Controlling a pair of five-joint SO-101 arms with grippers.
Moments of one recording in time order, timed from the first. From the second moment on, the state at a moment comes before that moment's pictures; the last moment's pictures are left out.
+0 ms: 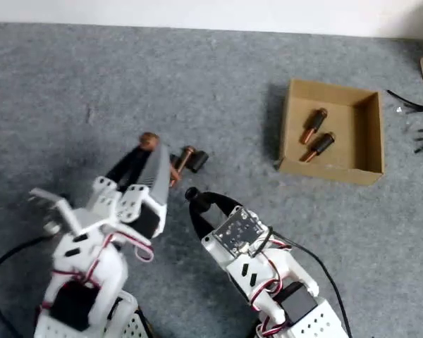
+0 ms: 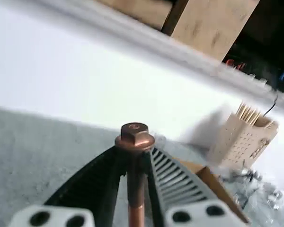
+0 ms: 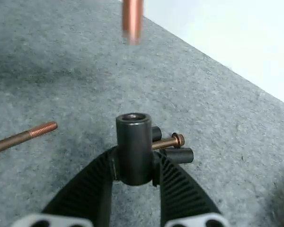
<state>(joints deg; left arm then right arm) 17.5 -103.3 77.8 30.2 27.6 -41.6 -104.4 95.3 31.8 16.8</state>
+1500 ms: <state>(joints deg) 22.7 -104.0 90.7 11.5 33.8 -36.9 -104.4 95.7 25.4 10.5</state>
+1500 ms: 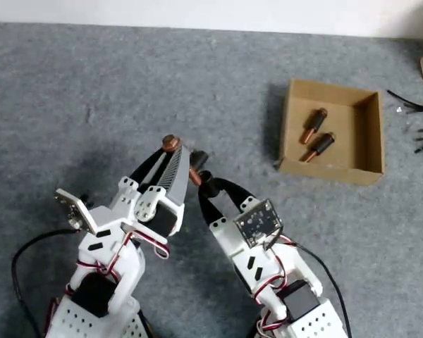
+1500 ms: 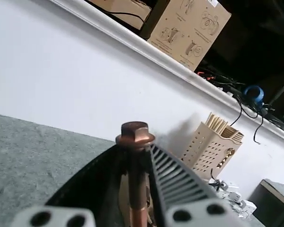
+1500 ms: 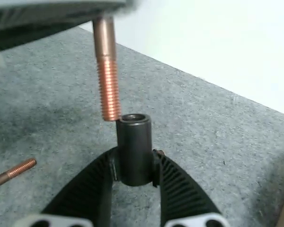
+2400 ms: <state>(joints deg) 27.0 -104.3 94.8 4.3 26.9 -36.9 -104.4 95.7 25.4 10.5</state>
